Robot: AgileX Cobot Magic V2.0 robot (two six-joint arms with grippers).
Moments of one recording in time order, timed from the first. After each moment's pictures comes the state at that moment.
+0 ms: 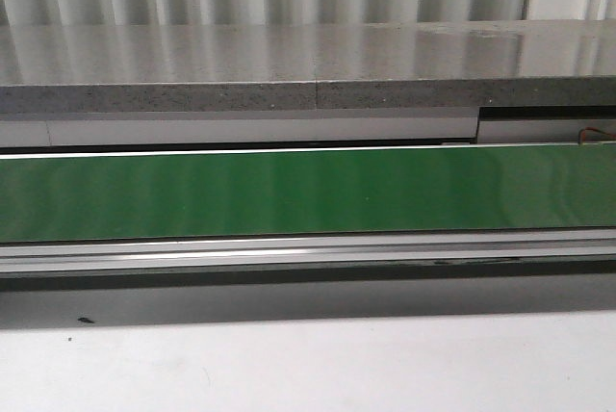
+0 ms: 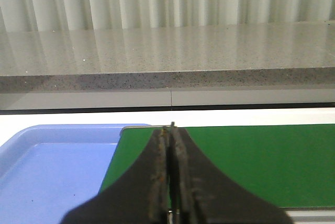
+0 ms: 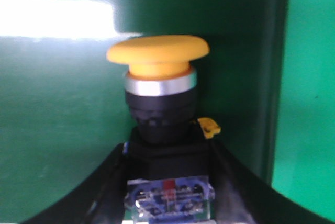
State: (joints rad) left arm 0.04 0.00 0.00 -0.02 0.10 0.06; right arm -0.11 1.70 -1.21 0.04 0.95 -0.07
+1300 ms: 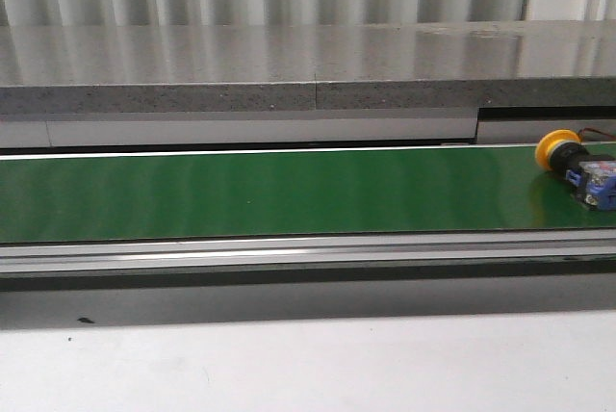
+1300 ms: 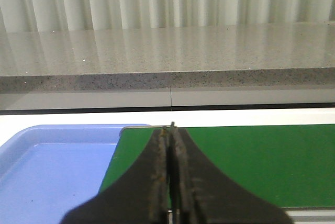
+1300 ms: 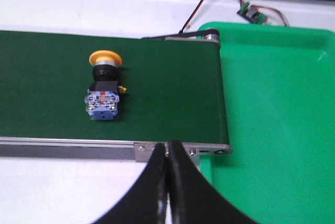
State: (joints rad) left arm 0.04 0.00 0.00 -0.02 0.10 0.06; right arm -0.11 0.63 -0.65 0.13 0.66 -0.17
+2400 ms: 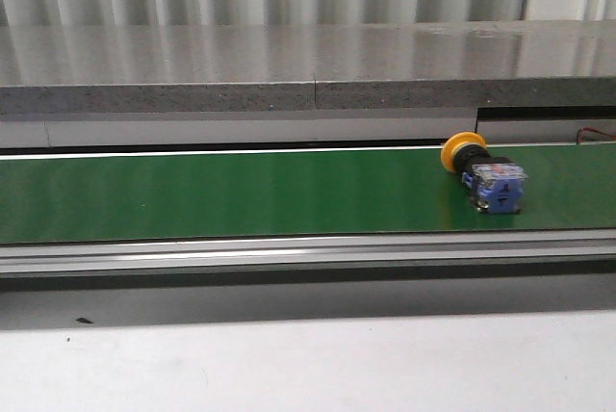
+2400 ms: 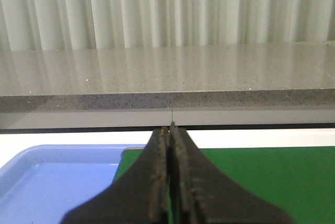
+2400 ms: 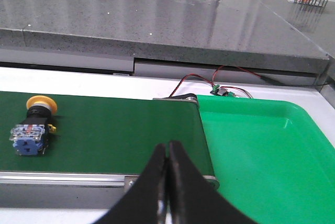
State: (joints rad) left arm 0.04 0.00 -0.02 -0.02 0.06 0.06; right arm -0.11 0.09 -0.30 0.13 0.44 -0.17
